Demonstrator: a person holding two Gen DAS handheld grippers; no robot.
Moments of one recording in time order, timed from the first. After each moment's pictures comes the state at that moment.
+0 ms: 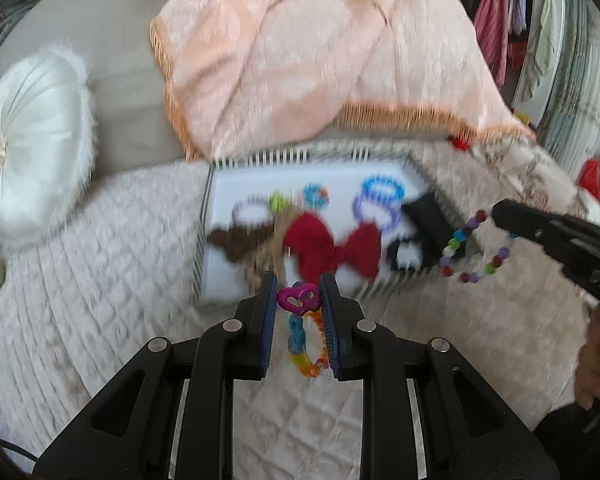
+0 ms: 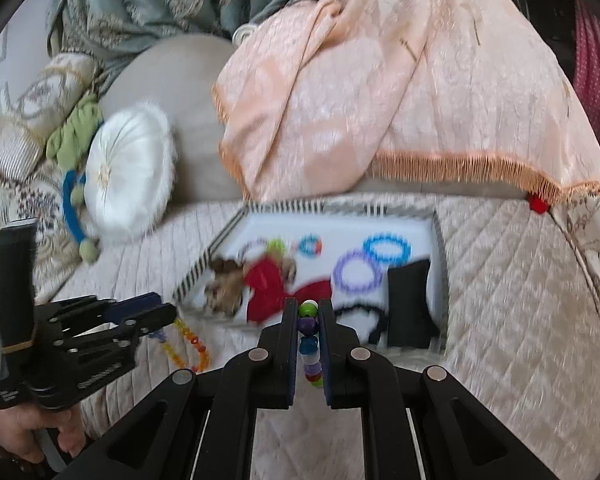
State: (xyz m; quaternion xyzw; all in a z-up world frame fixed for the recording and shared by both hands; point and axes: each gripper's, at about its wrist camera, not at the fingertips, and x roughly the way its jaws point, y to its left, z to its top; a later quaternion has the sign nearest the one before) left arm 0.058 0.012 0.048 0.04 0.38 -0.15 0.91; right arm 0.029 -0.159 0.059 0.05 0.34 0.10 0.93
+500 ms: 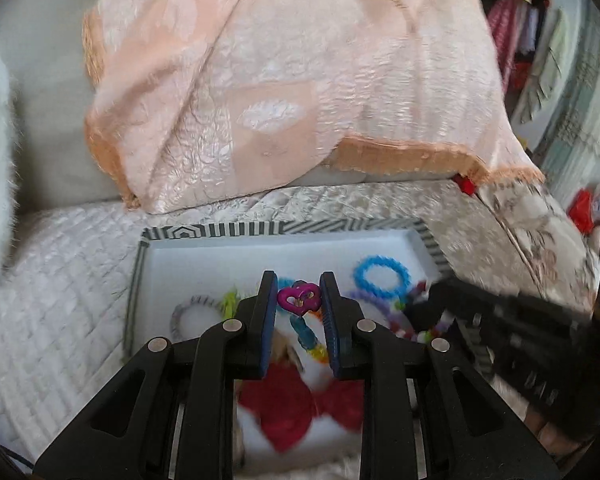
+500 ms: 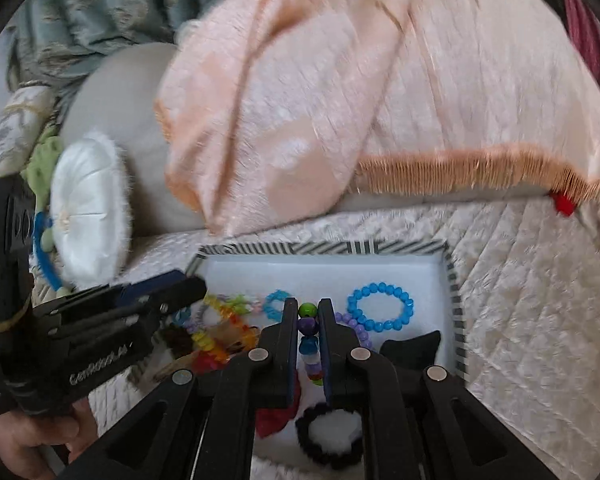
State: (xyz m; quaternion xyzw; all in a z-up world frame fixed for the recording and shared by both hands) left arm 0.203 -0.043 0.030 -0.01 0.40 -0.18 0.90; right arm 0.163 -0.186 0.032 0.11 0.37 0.09 0.92
